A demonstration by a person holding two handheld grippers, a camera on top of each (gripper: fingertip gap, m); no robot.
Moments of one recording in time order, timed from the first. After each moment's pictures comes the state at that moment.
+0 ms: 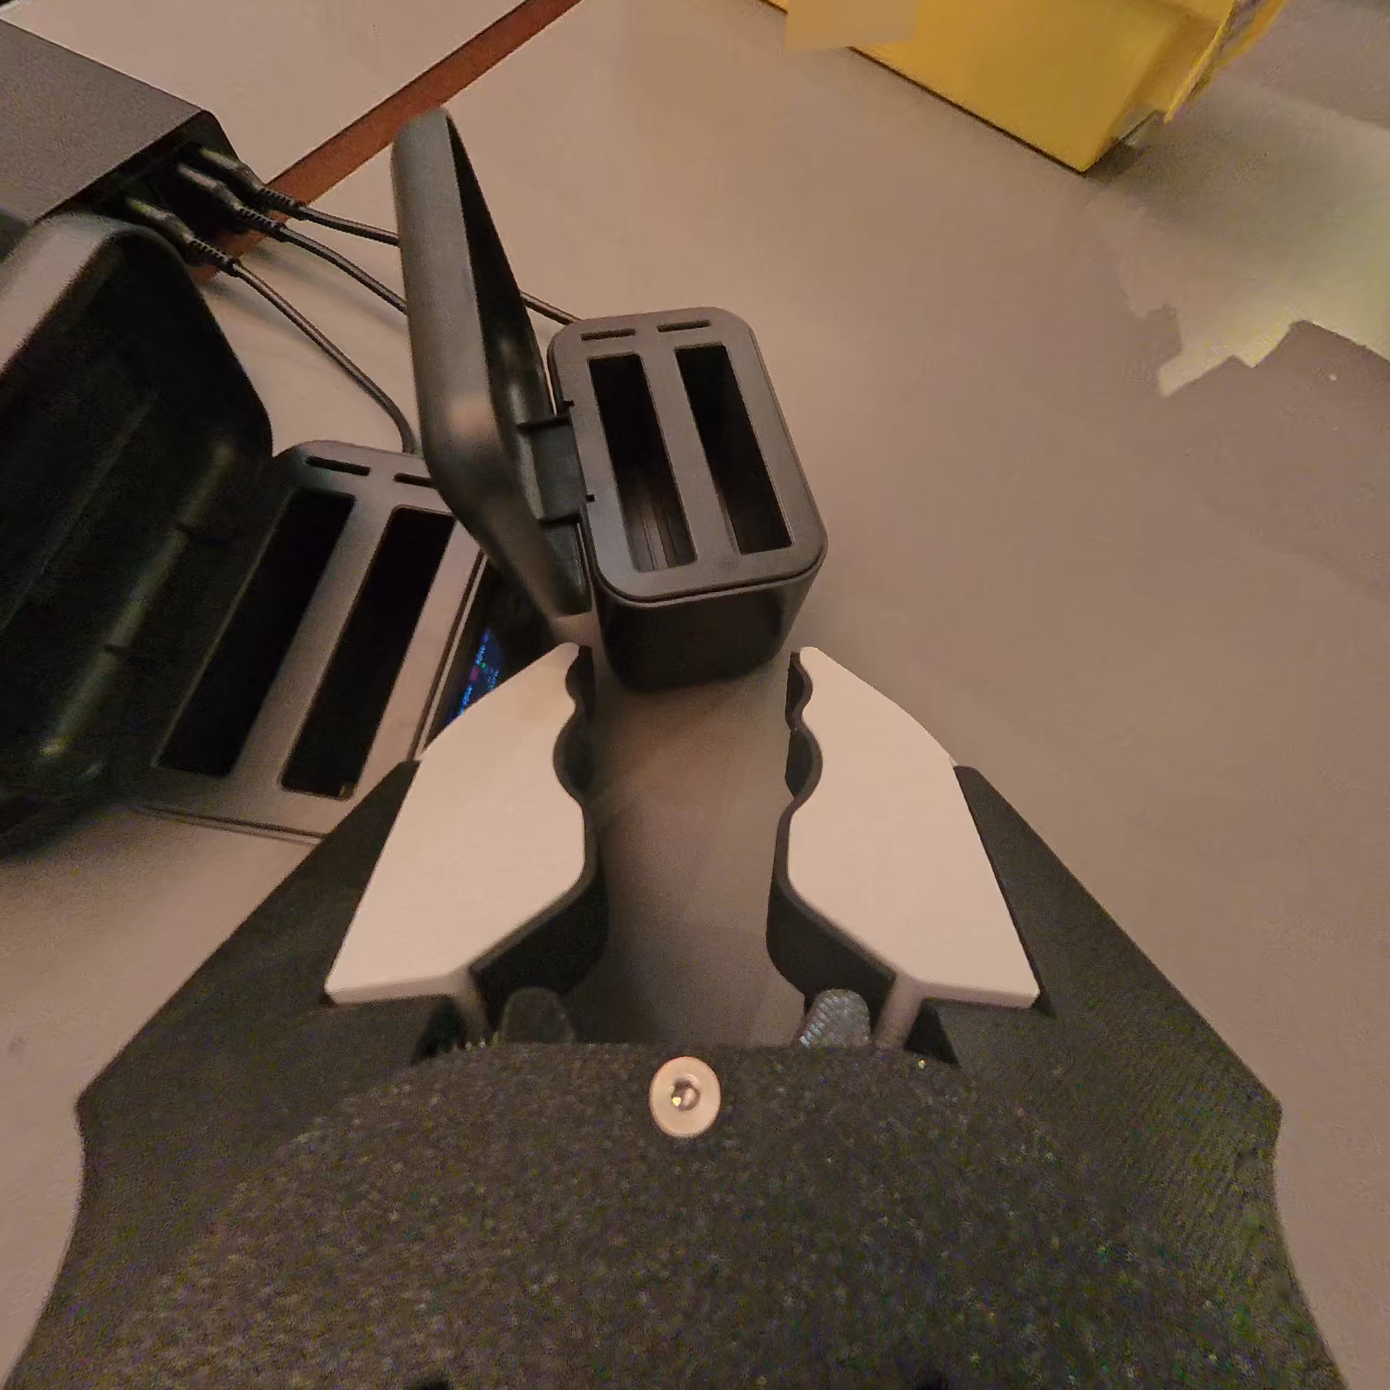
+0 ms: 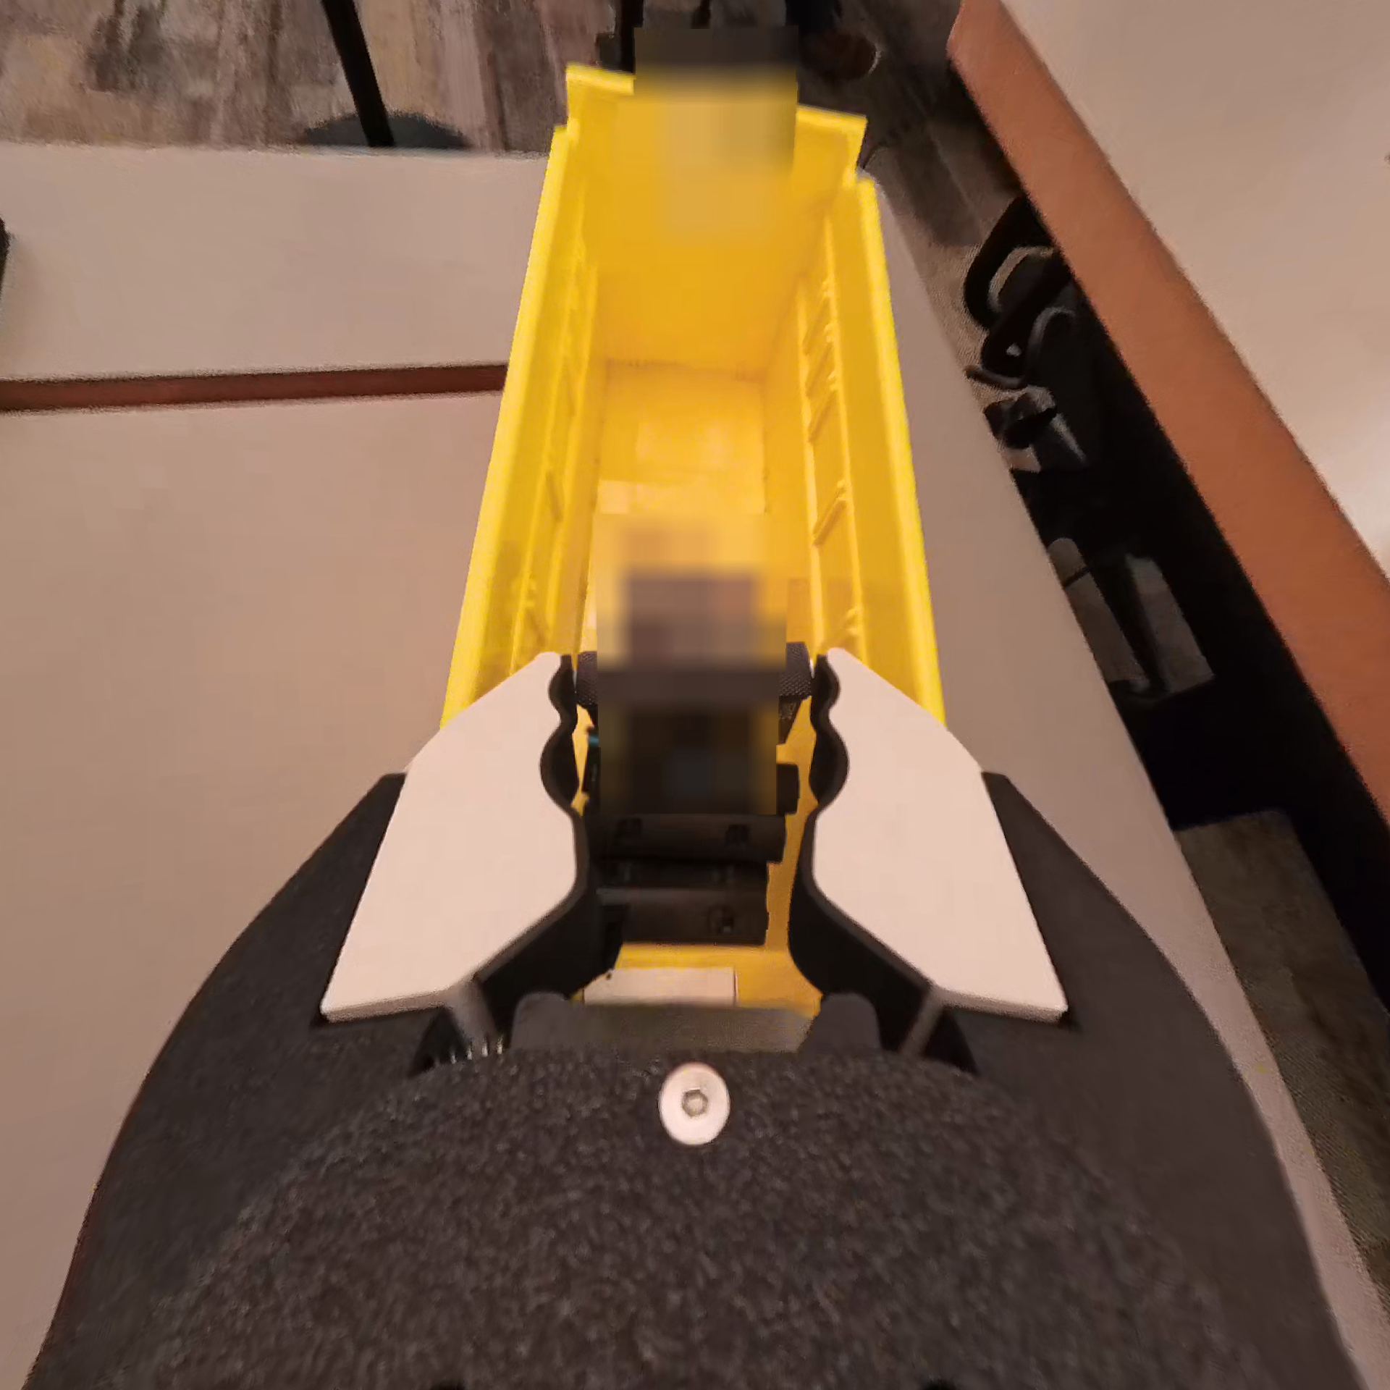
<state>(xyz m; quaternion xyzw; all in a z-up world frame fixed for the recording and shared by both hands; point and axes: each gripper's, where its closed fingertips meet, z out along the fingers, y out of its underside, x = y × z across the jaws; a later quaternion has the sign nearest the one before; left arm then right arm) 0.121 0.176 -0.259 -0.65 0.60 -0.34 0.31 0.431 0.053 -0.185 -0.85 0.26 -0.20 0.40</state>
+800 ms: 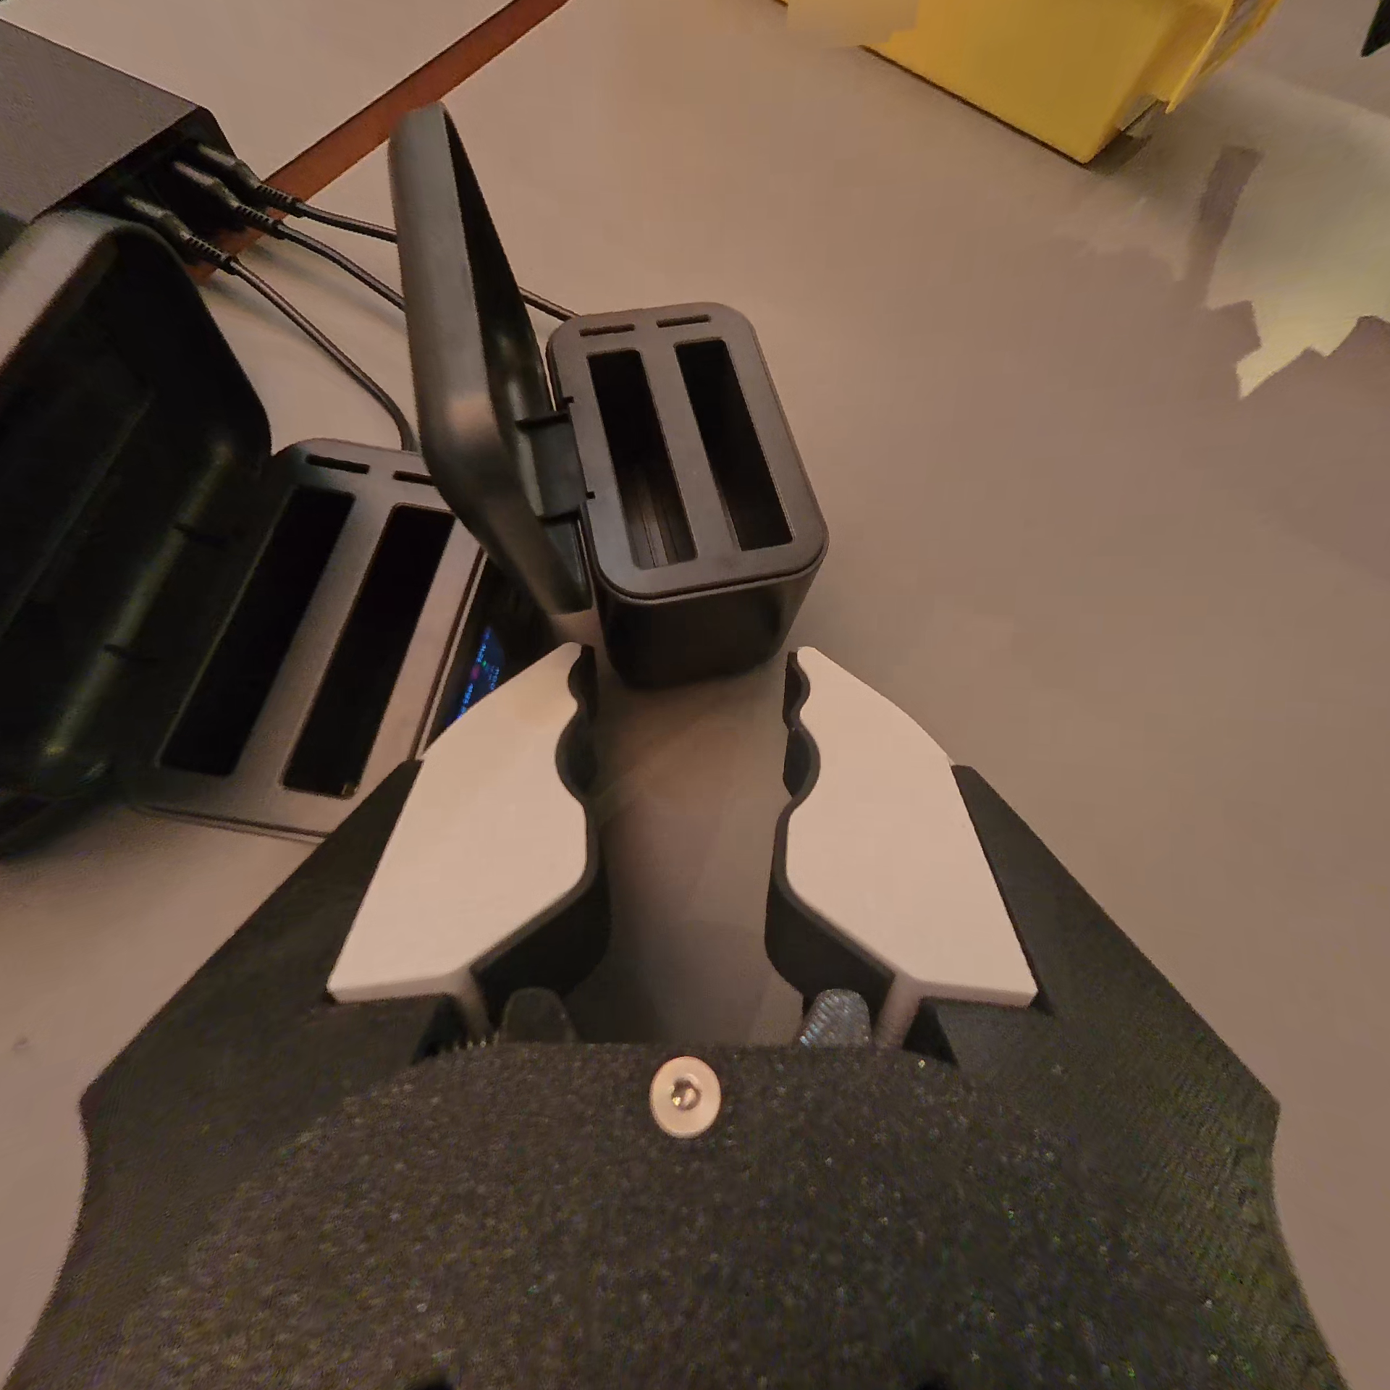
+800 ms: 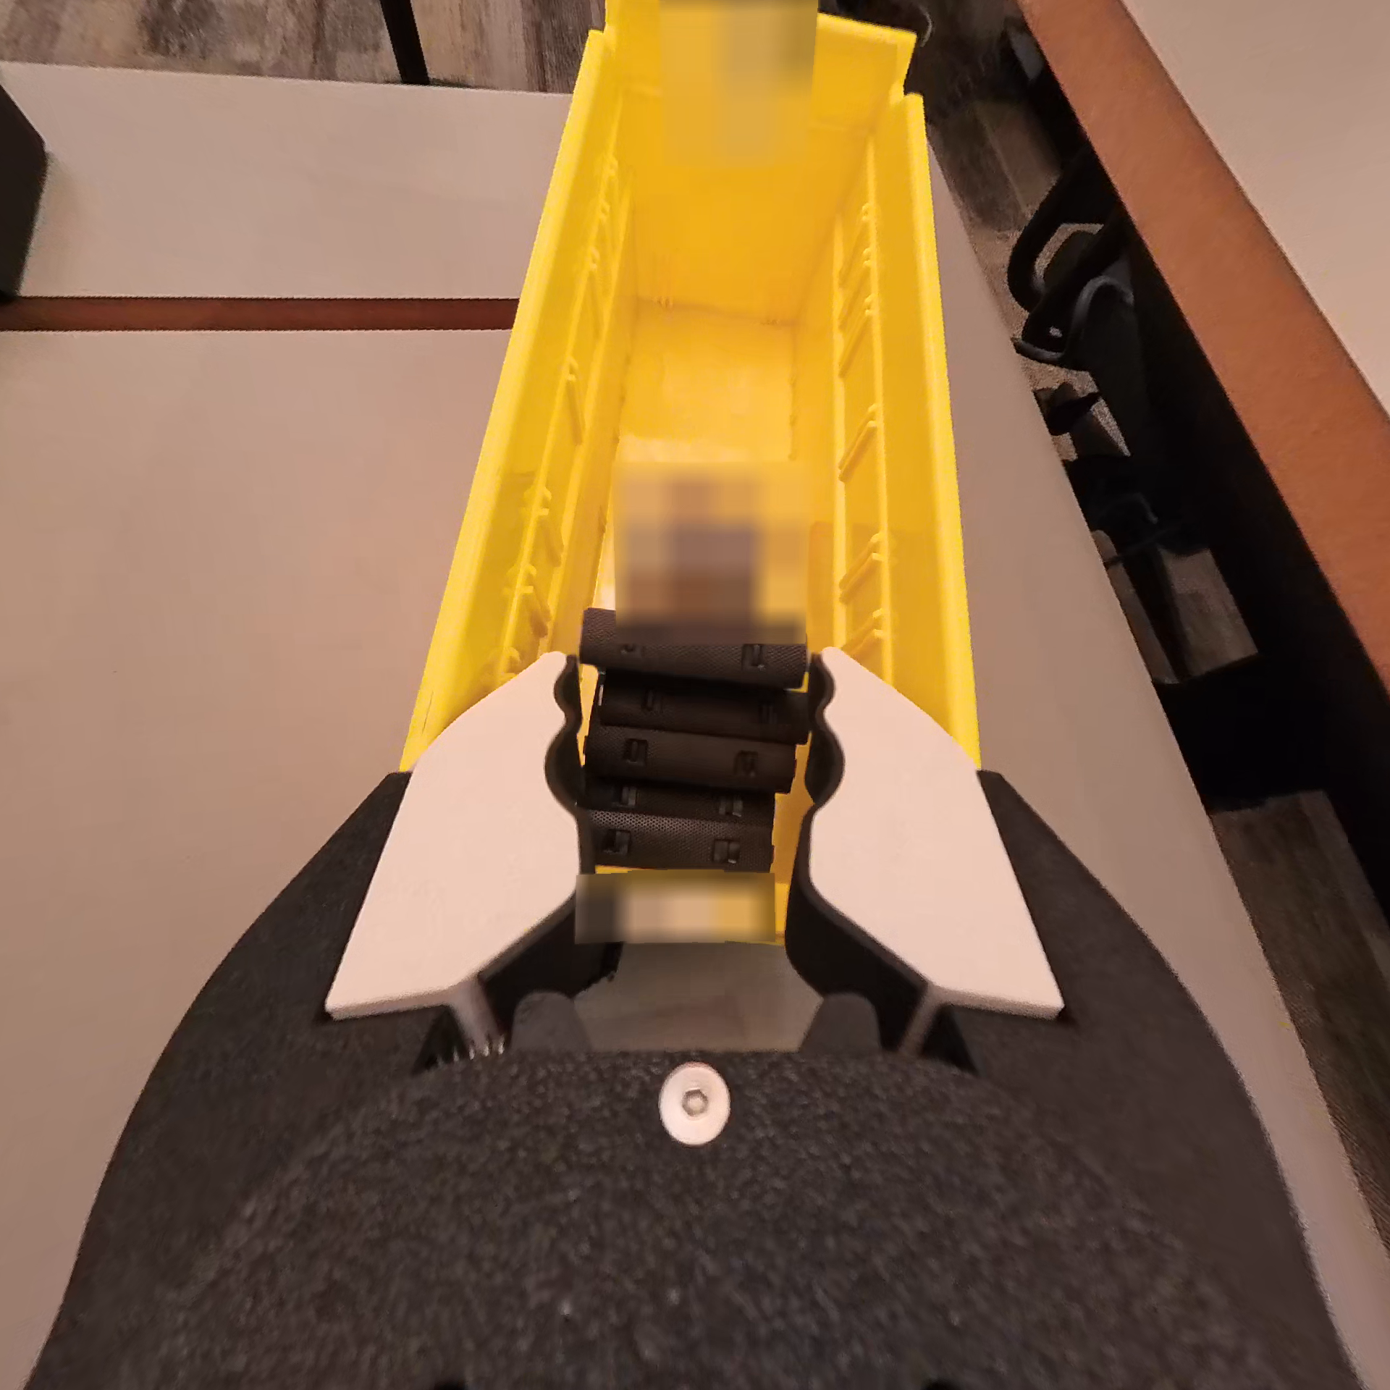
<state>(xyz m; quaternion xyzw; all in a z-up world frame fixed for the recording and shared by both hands) 0.121 0.176 -0.259 -0.65 0.61 -0.33 0.31 0.418 0.039 -0.196 -0.86 0.24 -0.18 0.41</state>
